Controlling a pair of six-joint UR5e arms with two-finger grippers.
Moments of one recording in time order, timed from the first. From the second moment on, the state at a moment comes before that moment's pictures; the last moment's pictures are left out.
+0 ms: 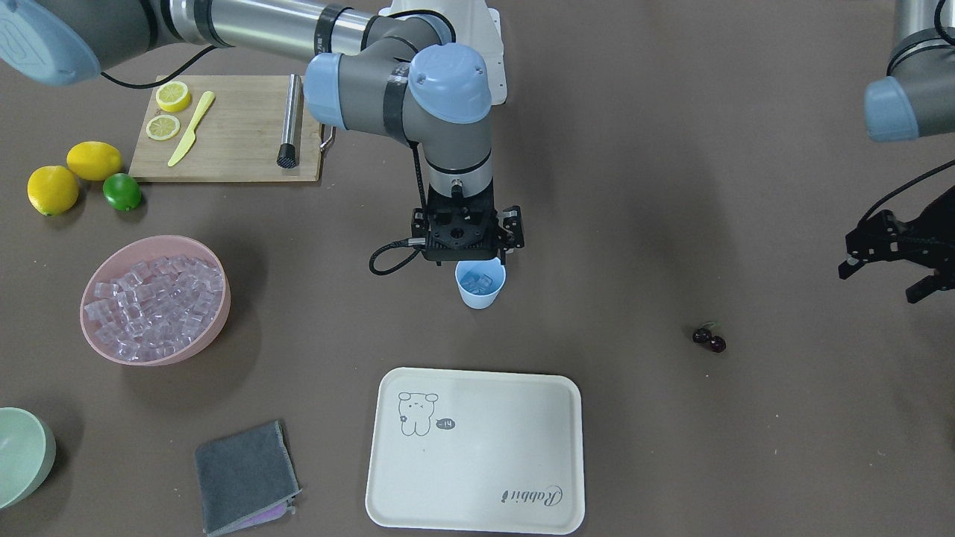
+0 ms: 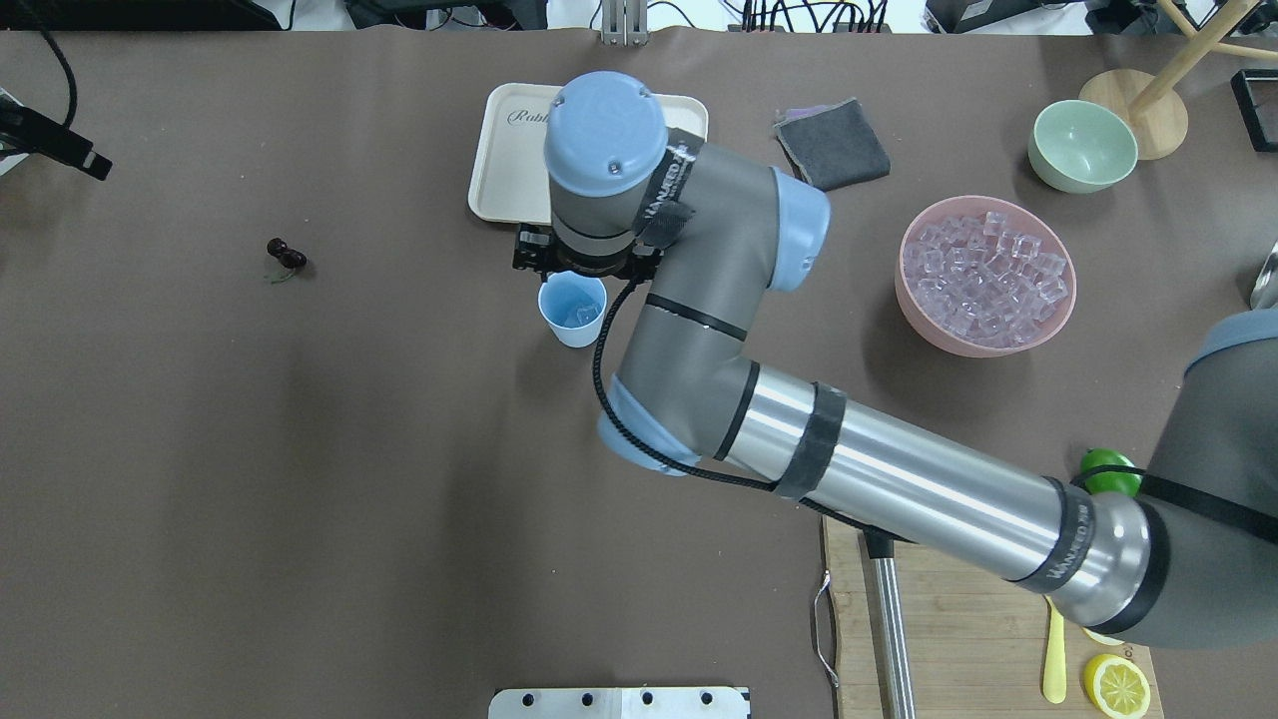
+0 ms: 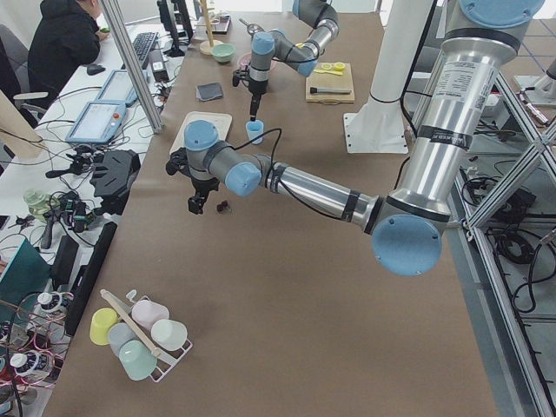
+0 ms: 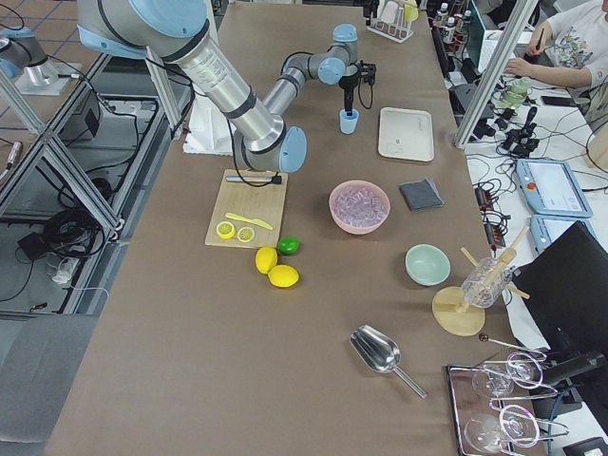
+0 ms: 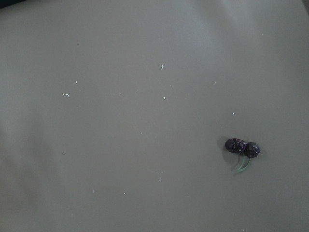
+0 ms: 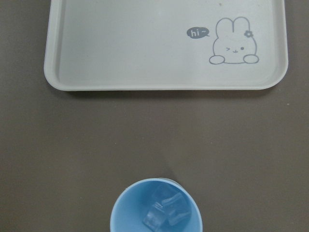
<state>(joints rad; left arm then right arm) -1.24 -1.85 -1.61 -1.85 -2.33 -0.26 0.60 -0.63 1.41 -1.50 1.87 1.25</state>
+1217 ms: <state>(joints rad) -1.00 -2.02 -1.29 -2.10 -2.15 -0.49 1.33 -1.71 1.99 -1.49 2.35 0.12</state>
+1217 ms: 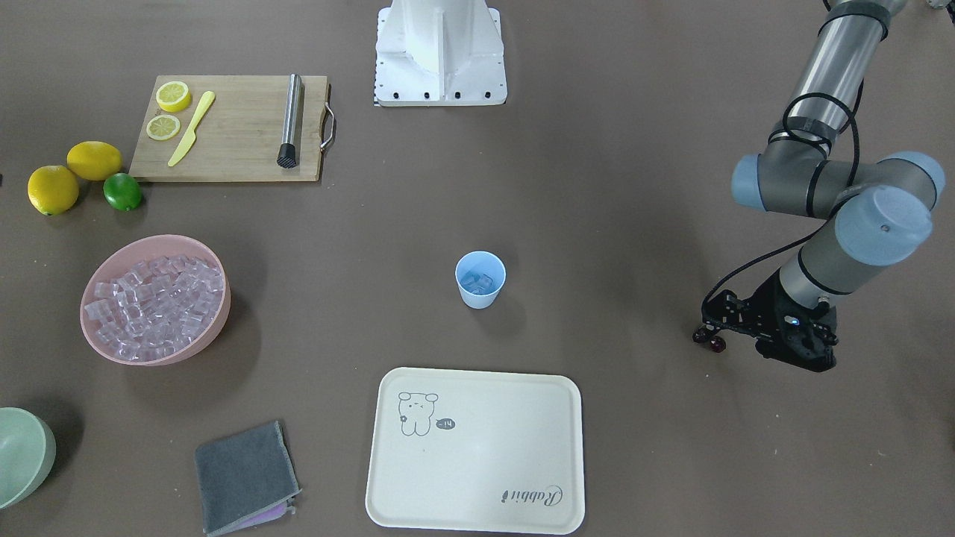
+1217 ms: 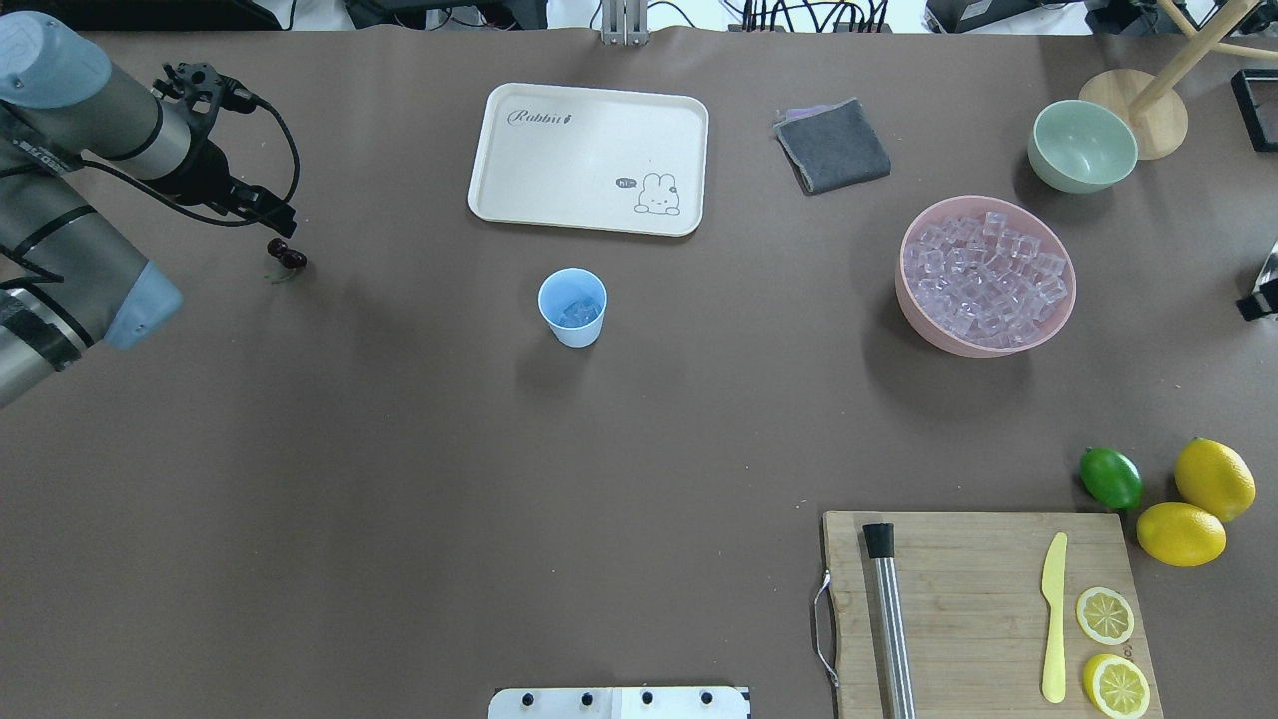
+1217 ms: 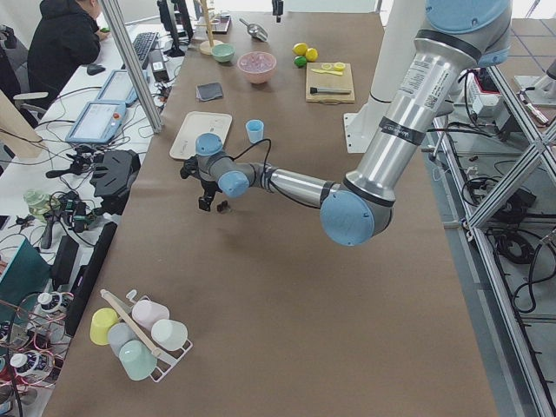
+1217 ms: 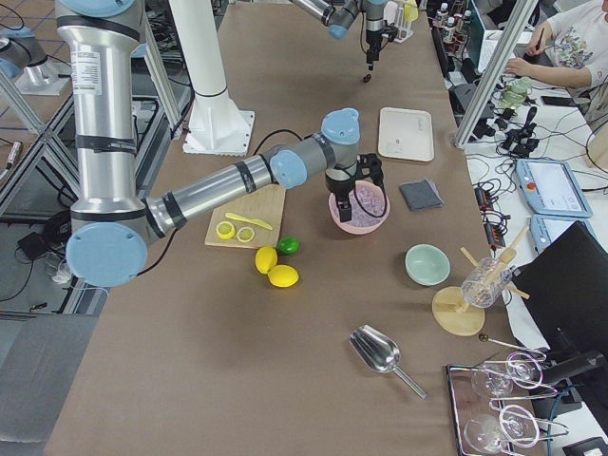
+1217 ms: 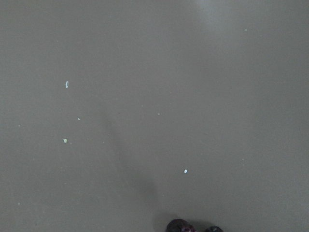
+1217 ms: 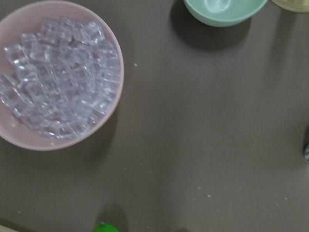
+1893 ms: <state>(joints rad) -0.95 -2.03 -1.27 -2.11 -2.13 -0.51 1.45 -1.74 1.89 -1.50 2.37 -0.12</state>
